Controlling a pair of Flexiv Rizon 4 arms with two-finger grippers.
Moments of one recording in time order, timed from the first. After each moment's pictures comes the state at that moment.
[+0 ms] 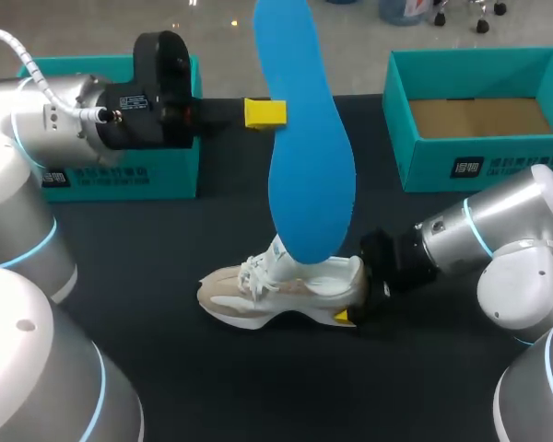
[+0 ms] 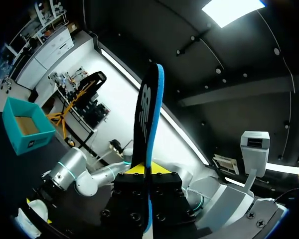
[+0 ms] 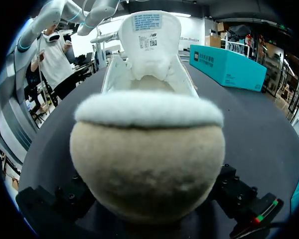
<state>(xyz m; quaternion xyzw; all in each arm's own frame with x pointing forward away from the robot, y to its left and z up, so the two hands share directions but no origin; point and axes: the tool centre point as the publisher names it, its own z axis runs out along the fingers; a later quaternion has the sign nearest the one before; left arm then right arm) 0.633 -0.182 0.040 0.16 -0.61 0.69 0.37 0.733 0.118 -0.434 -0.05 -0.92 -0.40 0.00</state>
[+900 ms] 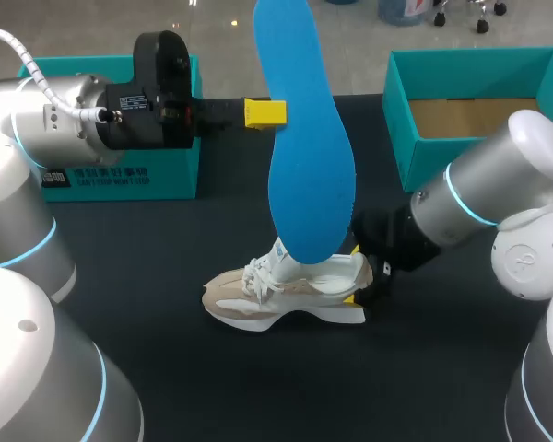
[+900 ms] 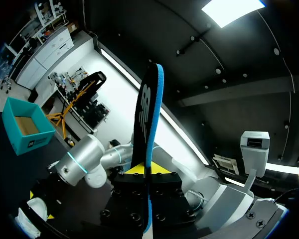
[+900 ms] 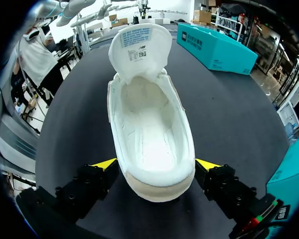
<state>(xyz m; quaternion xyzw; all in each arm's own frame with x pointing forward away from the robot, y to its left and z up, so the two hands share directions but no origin) 0.633 -0.182 0.040 0.16 -0.61 0.69 0.37 0.732 0.094 -0.382 -0.10 -0.96 -0.26 -0.02</state>
